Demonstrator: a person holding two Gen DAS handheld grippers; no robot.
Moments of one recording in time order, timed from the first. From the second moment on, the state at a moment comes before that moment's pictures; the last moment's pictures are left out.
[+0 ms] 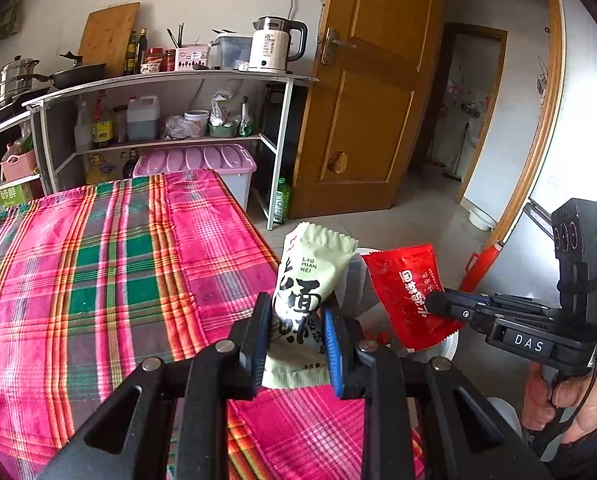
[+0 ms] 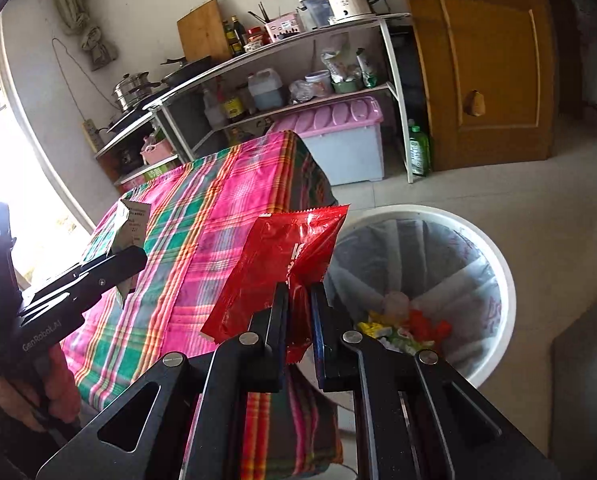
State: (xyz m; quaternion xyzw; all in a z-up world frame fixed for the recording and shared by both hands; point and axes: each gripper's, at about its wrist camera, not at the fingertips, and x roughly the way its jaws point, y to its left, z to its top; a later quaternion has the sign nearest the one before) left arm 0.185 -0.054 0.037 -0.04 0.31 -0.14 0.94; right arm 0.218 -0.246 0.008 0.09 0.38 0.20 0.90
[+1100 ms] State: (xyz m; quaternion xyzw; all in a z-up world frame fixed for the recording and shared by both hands) left arm 0.248 -0.148 -0.013 -0.03 0.38 -0.21 0.90; right arm 0.245 -0.317 -0.040 0.14 0.43 0.11 0.89
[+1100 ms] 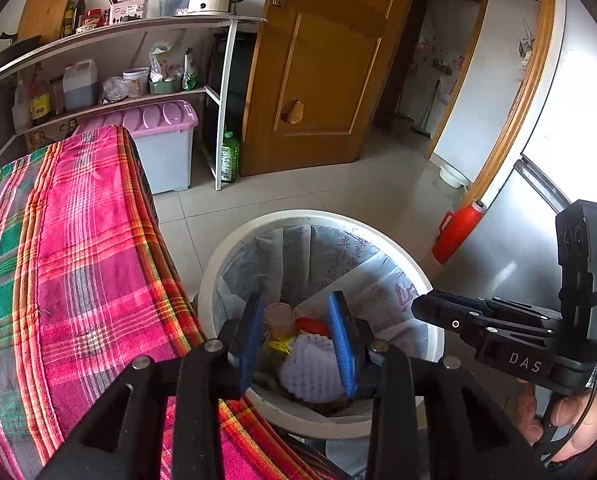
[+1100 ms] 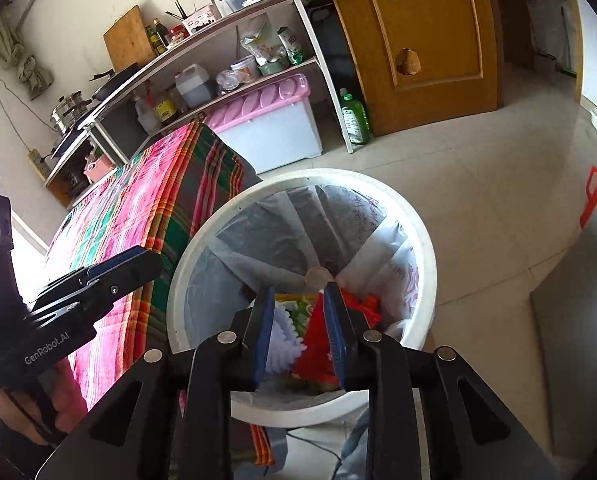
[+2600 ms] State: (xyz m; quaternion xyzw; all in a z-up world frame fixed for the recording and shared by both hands) left arm 0.092 -0.044 0.029 -0.04 0.30 -0.11 0.95; right arm 0.088 -0.201 0.021 0.01 0.32 0.15 0.93
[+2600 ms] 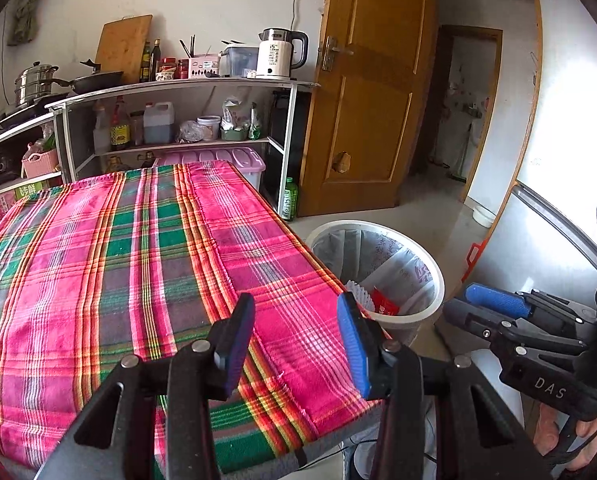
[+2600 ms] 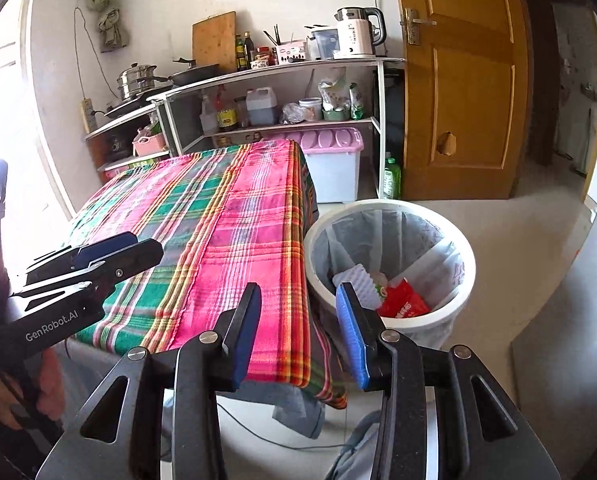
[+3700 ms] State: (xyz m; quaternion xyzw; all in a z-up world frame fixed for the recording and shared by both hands) left arm 0.054 -0.048 0.021 -0.03 0.29 -0.11 0.95; right arm 0.053 -0.199 0.020 0.00 0.30 0.14 0.94
